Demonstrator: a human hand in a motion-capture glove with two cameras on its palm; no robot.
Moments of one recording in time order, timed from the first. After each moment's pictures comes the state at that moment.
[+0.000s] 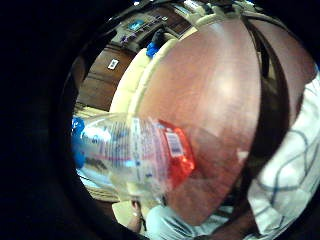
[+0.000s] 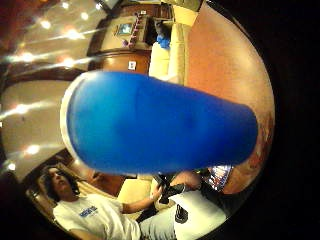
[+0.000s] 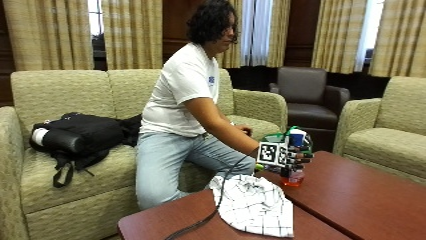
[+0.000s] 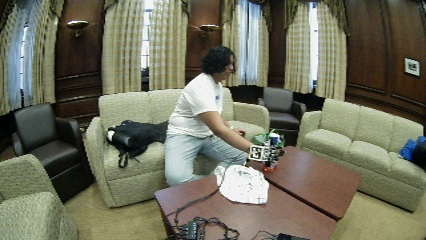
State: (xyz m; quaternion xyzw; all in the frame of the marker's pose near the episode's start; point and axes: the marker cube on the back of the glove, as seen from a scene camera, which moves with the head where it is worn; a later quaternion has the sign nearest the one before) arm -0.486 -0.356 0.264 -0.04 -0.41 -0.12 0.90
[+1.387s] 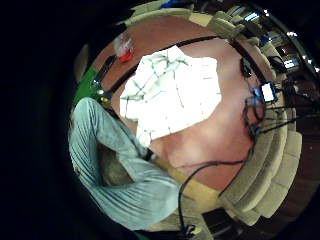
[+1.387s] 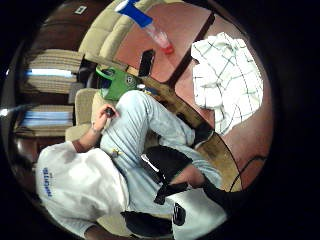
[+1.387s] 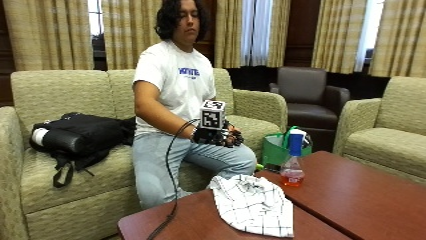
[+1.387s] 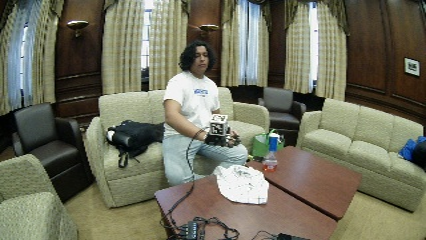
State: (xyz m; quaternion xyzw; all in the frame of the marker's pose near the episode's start) arm -0.237 -0.272 0.052 -0.13 0.00 -0.27 0.95
